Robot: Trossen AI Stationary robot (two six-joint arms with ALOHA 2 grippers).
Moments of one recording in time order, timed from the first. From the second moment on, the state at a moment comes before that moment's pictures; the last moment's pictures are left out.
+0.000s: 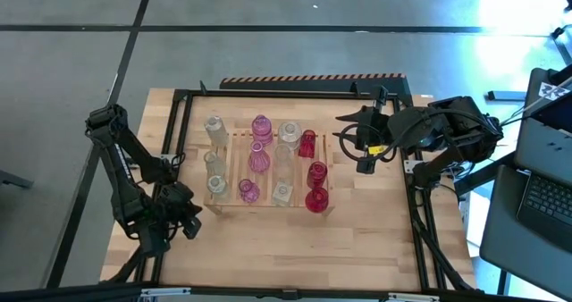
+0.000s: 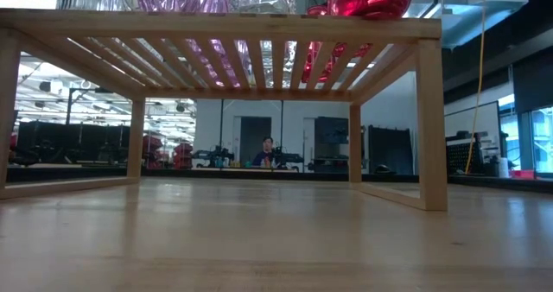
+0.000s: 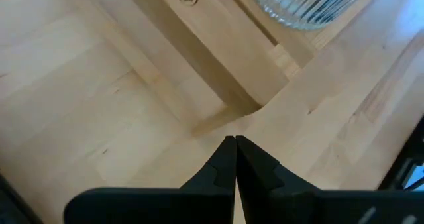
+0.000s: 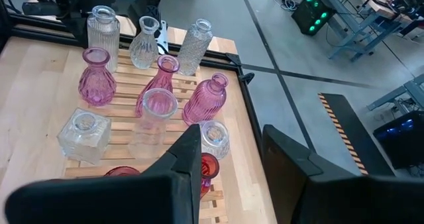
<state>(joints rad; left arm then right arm) -1.09 1.28 0.98 -1.22 -0.62 -2.00 0.29 1.60 2.33 -1.33 0.56 -0.05</state>
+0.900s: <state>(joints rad) -0.89 1.28 0.98 -1.17 -0.70 -1.65 0.29 1.60 2.33 -1.33 0.56 -0.02</state>
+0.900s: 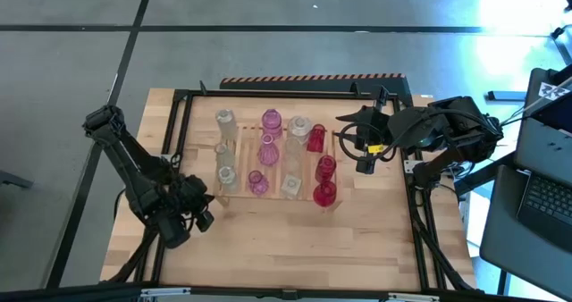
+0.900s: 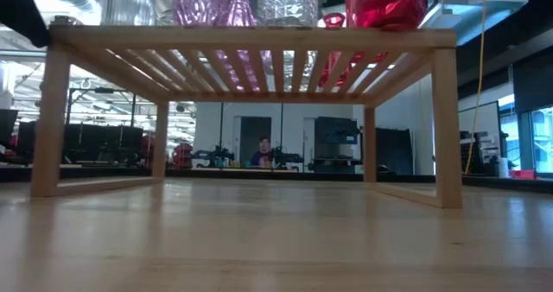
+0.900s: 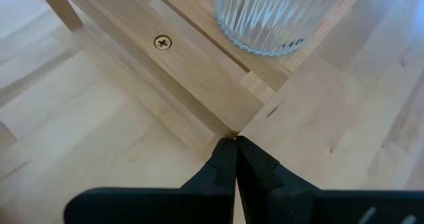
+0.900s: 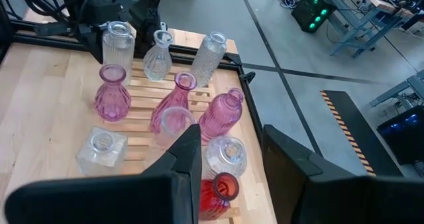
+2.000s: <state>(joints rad) -0.44 1.28 0.98 -0.75 -0.66 -1.00 0.29 1.60 2.33 -1.34 0.56 -0.03</state>
